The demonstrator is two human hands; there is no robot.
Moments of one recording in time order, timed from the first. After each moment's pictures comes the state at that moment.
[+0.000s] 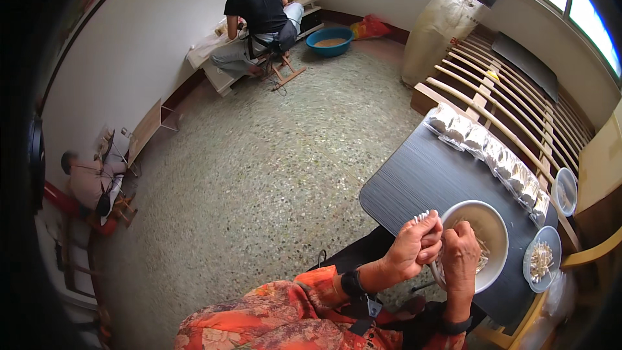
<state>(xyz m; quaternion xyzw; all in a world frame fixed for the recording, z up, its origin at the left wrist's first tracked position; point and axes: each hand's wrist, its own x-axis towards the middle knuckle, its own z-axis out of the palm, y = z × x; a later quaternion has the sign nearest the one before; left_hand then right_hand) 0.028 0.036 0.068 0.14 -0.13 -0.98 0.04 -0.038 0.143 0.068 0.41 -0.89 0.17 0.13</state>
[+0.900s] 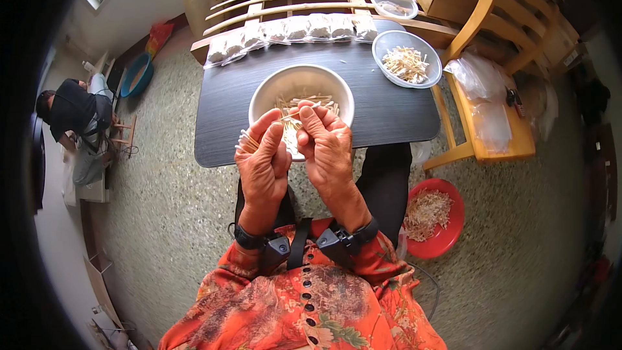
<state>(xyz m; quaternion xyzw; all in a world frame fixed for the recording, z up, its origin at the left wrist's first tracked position) 0.044 0.083 0.091 0.10 -0.40 -0.91 0.09 0.015 0.175 0.085 -0.07 -0.30 0.95 -0.07</state>
